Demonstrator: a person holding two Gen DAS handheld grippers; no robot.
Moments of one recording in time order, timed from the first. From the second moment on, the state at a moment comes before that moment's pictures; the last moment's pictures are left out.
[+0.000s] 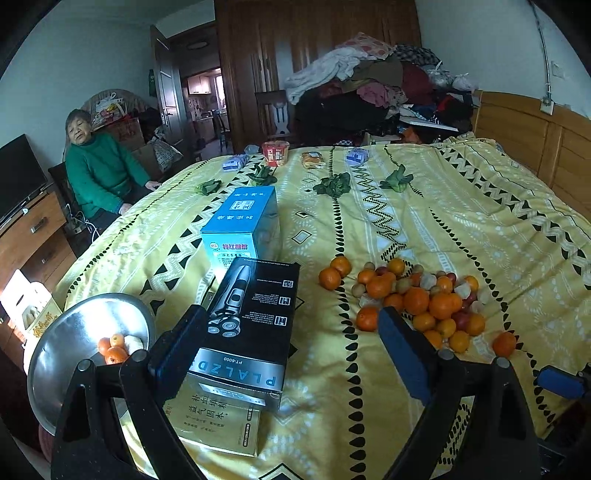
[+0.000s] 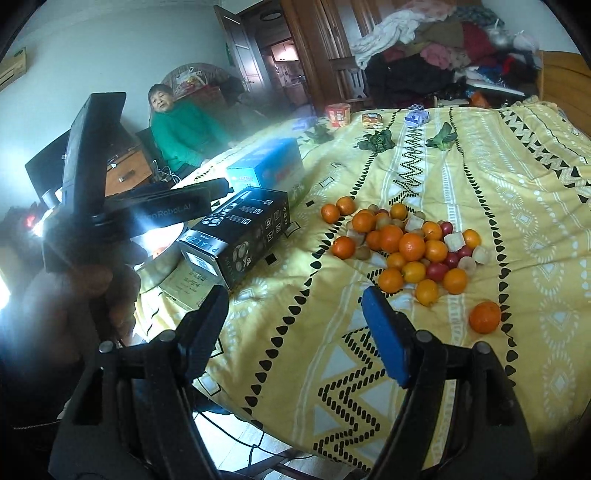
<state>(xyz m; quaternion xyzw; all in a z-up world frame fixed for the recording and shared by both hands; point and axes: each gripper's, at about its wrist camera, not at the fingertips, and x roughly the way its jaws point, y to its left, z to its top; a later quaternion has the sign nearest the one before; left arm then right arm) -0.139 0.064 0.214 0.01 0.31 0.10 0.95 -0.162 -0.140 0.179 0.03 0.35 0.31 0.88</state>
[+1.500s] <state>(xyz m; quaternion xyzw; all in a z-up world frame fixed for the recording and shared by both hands) -0.010 0.033 0.080 -0.08 0.40 -0.05 0.91 -0.076 -0.190 0.095 0.08 0.42 0.28 0.86</state>
